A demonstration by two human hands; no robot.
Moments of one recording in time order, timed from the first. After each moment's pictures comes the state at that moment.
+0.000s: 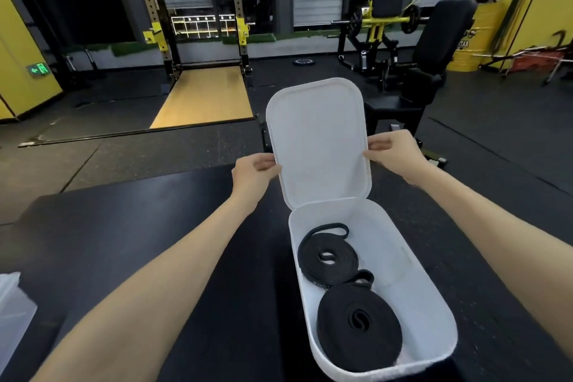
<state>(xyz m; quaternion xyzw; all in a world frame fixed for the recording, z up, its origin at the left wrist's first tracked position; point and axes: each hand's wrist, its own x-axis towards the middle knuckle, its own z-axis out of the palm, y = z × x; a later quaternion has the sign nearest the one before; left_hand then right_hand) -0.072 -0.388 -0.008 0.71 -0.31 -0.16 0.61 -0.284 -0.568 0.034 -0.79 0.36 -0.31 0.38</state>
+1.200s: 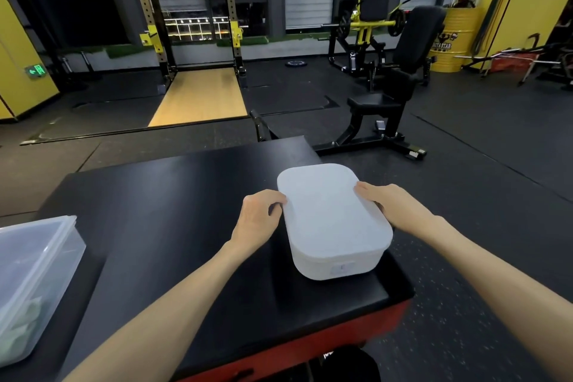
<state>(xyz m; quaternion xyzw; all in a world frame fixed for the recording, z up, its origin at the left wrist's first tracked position) -0.195 -0.257 -0.038 0.74 -0.52 0.01 0.43 -0.419 -0.453 -0.021 -0.95 0.27 -0.05 0.12</state>
